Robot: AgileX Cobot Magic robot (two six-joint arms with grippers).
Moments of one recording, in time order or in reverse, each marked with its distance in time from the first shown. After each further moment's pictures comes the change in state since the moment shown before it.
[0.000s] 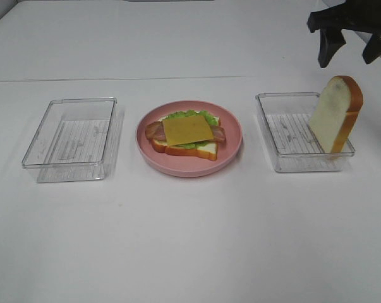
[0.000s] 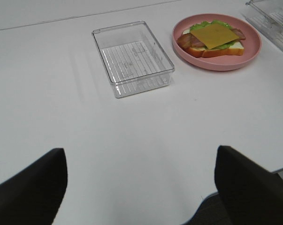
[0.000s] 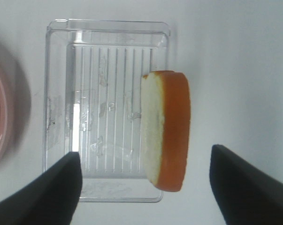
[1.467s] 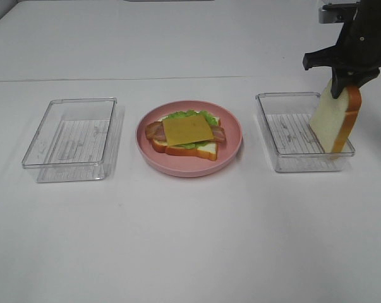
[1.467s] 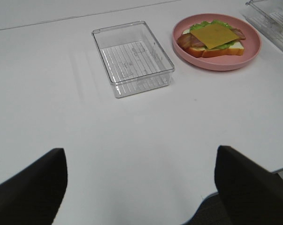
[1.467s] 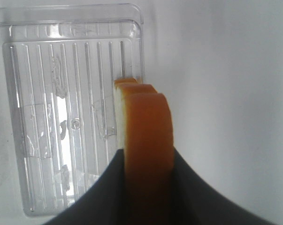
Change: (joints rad) left arm 0.000 0.000 0.000 0.000 0.000 0.000; right arm -0.024 0.163 0.000 -0.062 -0.074 0.074
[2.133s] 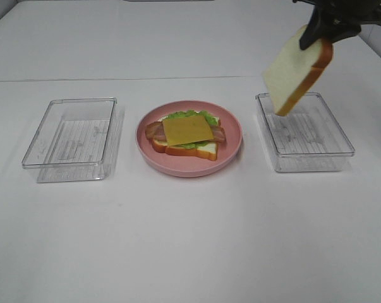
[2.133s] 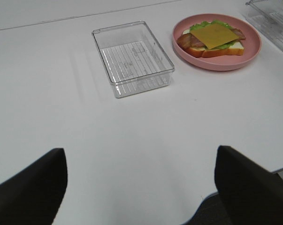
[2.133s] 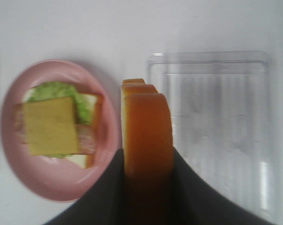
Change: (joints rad) left arm 0.000 0.000 0.000 0.000 0.000 0.000; right arm 0.006 -0.166 0.006 0.510 -0.018 -0.240
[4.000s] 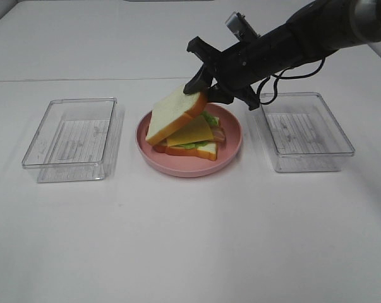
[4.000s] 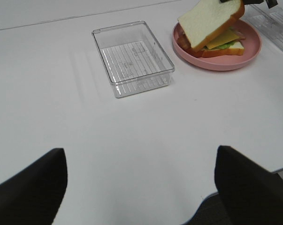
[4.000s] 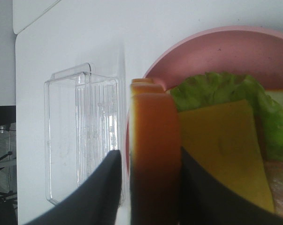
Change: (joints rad) left arm 0.000 0.000 0.000 0.000 0.000 0.000; right arm 0.228 0.233 0.215 0.712 -0.423 -0.259
